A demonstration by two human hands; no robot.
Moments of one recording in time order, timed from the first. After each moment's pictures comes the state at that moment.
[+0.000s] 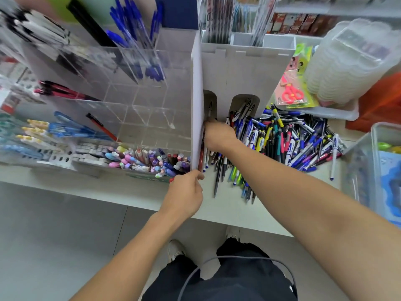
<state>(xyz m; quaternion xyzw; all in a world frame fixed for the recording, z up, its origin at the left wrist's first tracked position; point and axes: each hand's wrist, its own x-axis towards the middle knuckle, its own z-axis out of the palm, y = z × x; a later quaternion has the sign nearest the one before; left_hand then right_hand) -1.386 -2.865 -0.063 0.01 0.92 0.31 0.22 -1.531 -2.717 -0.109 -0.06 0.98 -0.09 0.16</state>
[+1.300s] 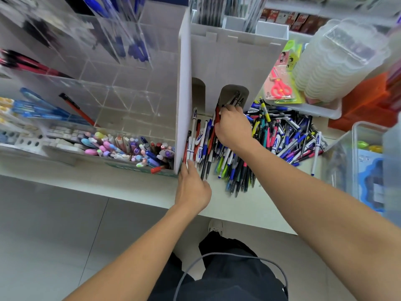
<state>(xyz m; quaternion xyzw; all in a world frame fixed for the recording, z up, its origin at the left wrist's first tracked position) -1.372 -2.804 -0.117 -0.08 0.90 0.35 0.26 -1.502 -2.655 -0.097 0.00 0.99 -0.11 0.03</state>
